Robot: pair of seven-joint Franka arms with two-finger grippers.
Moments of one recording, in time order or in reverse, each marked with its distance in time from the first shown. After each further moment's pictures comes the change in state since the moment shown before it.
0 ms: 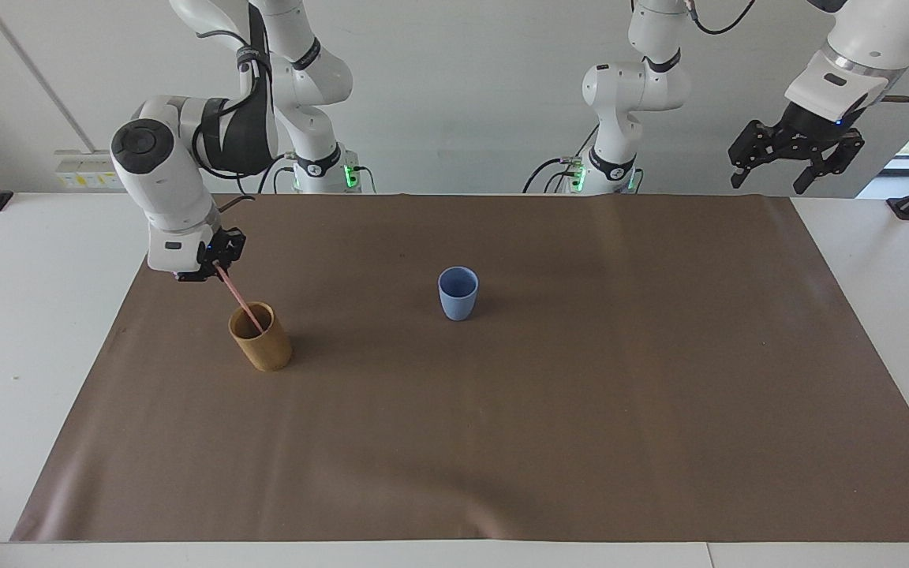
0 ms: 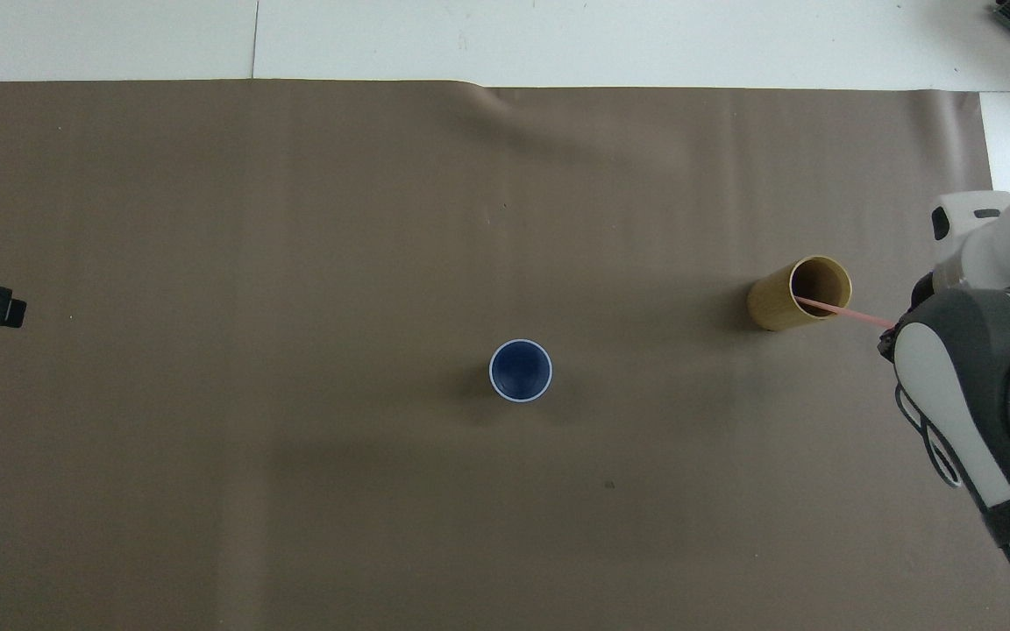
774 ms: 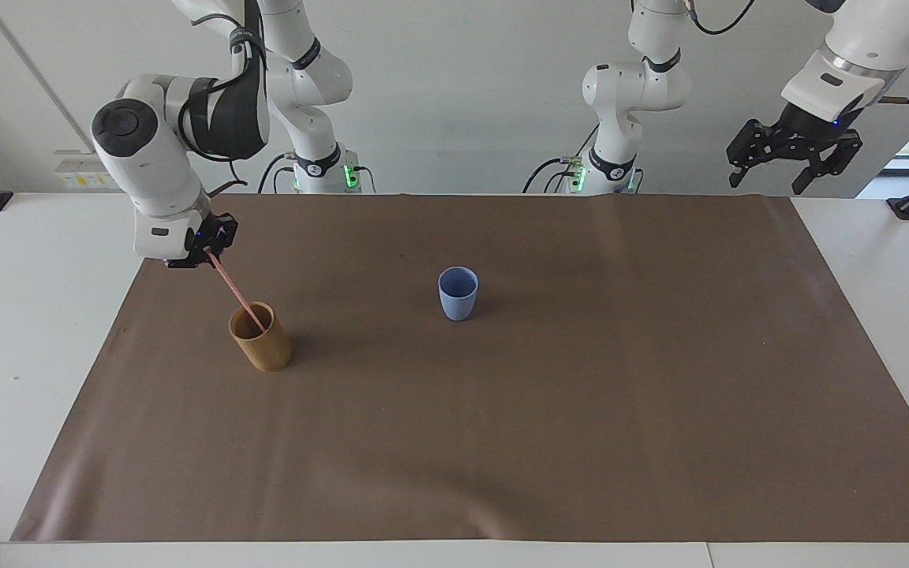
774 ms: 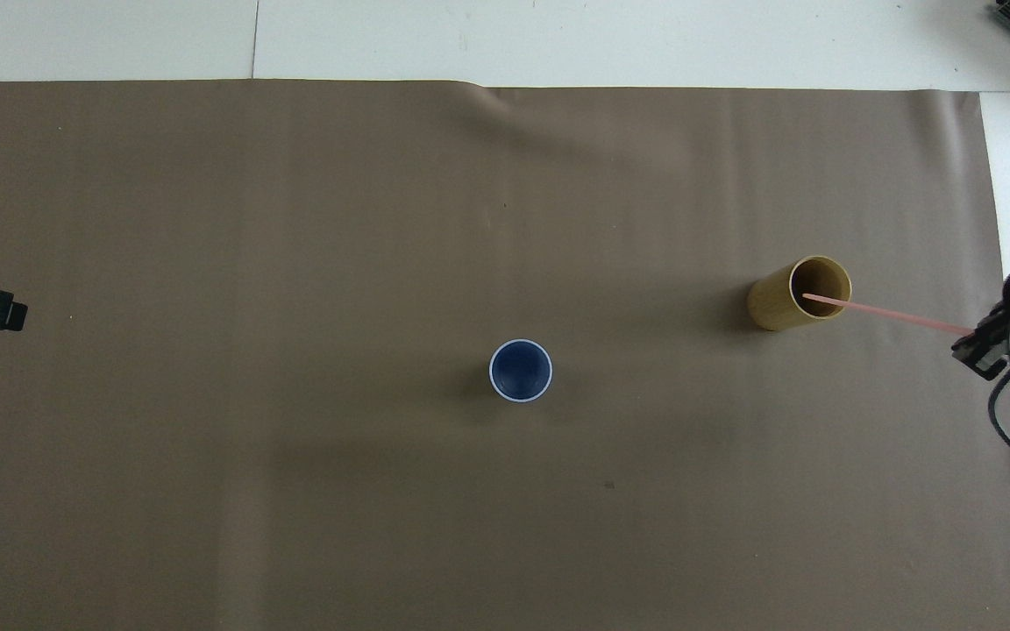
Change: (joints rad) left arm 0.000 0.000 0.000 -0.001 0.000 -0.004 0.014; right arm -0.004 -0.051 -0.006 0.238 -0.003 -0.343 0.001
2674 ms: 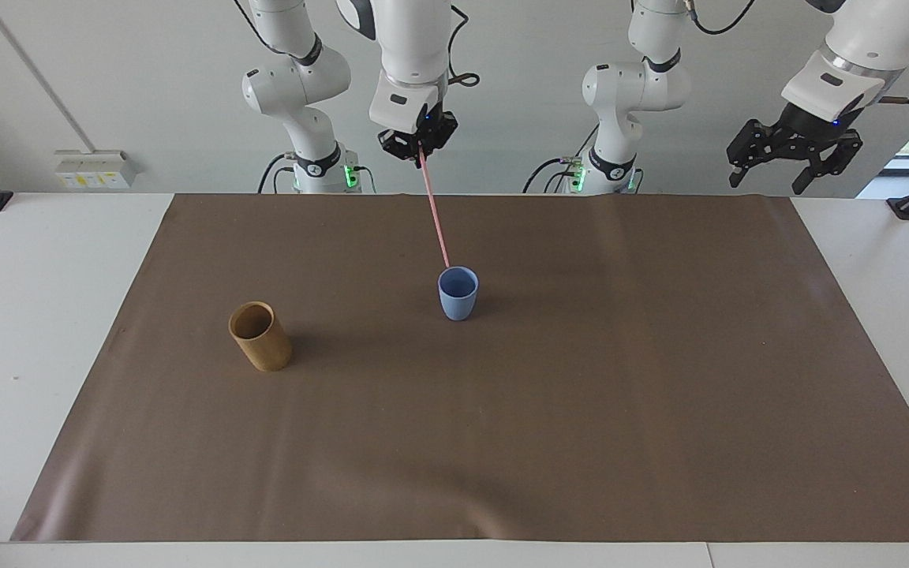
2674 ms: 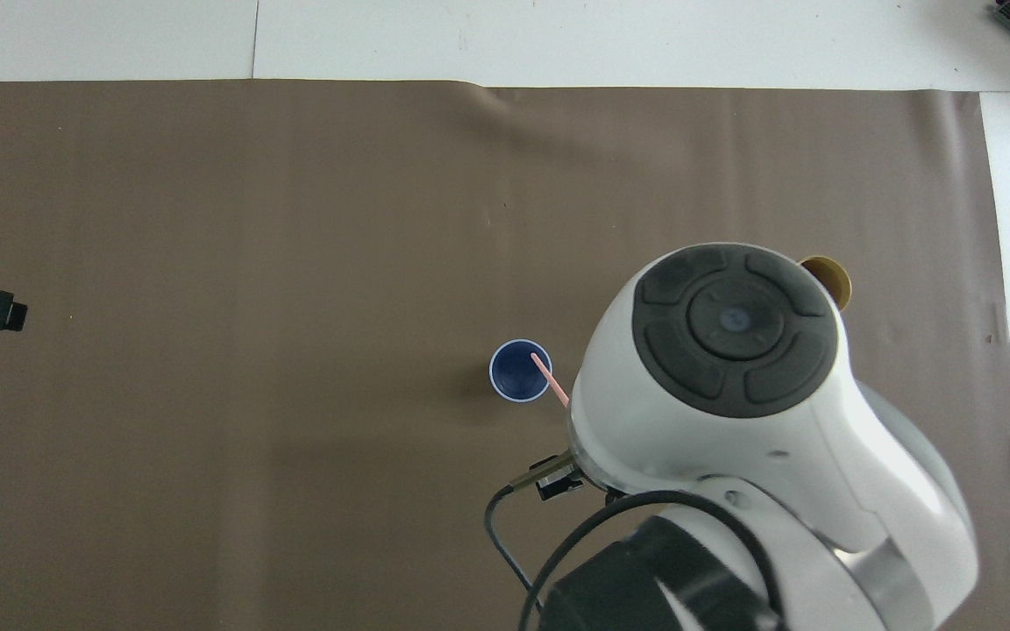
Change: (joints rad) left arm 0.000 0.000 0.000 0.000 0.000 0.000 0.000; right arm 0.438 0.040 0.235 0.120 0.248 -0.064 1.040
